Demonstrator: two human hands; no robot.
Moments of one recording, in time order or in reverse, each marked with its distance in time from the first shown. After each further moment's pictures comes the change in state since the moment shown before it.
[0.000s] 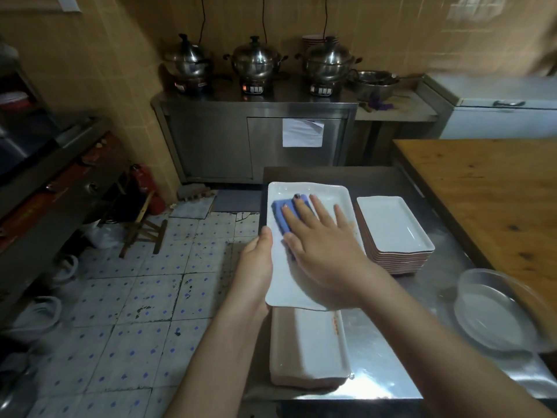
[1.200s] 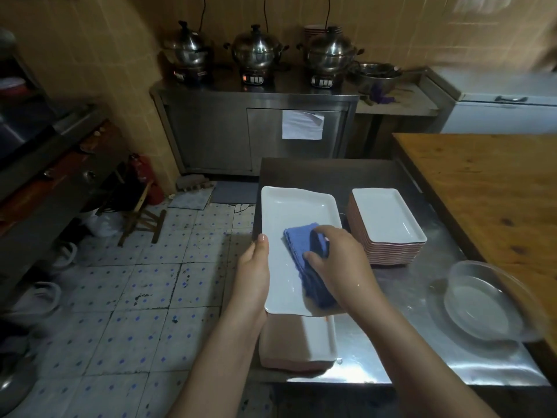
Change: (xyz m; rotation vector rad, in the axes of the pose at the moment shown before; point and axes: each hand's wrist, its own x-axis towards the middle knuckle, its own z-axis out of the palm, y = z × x) left_hand -0.002 -0.040 0.001 0.028 0.053 0.007; right_hand -0.042 0.011 0.016 0.542 0.168 0.369
